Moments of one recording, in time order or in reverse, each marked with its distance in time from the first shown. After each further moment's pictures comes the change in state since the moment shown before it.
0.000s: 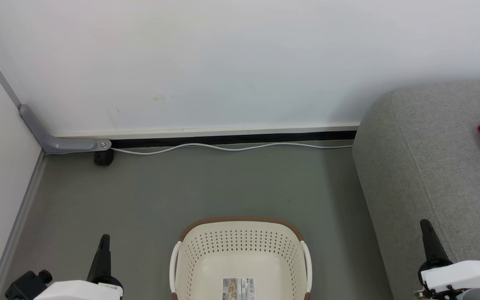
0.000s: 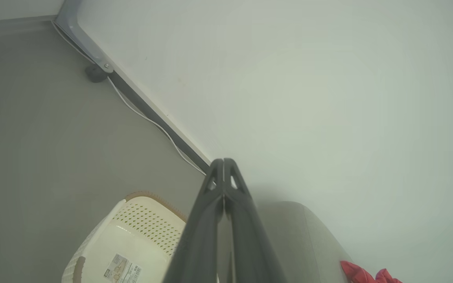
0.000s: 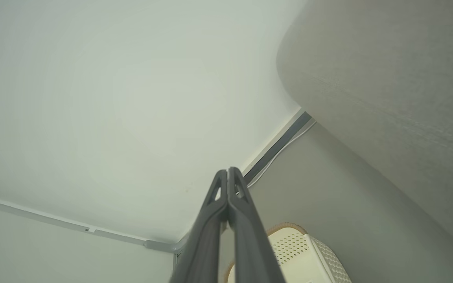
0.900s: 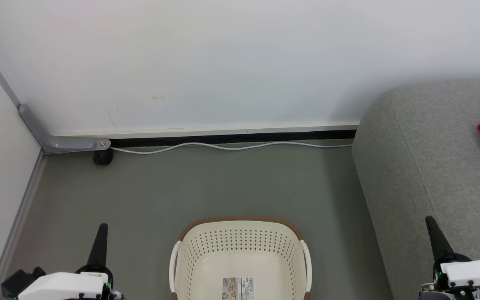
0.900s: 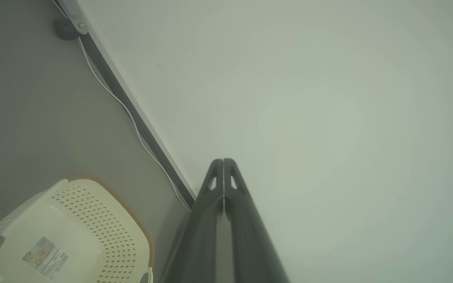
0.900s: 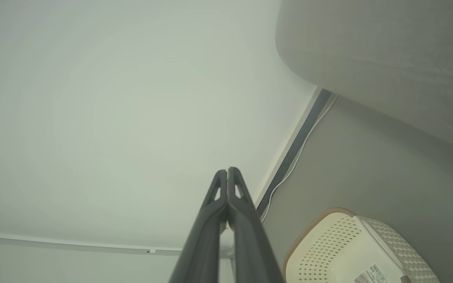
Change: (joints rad) left arm -0.029 0.001 0.019 -0.016 -0.313 -0.017 0.079; right arm -0.002 0.004 -0.044 -0.024 0.314 0.000 0.078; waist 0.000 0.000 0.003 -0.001
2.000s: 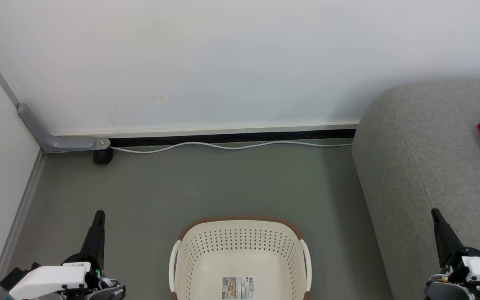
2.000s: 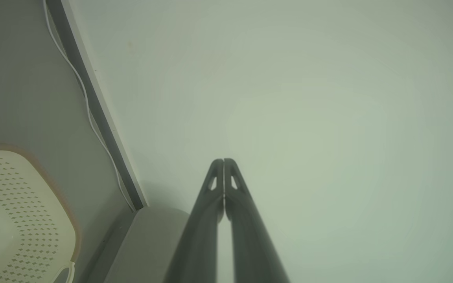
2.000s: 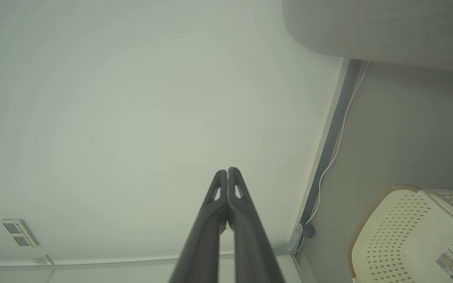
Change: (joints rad) left arm -0.032 0.001 0.018 -0.018 -0.294 -0.016 0.070; right arm -0.010 0.003 -0.040 -0.026 0.285 0.000 0.071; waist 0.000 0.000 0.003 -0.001
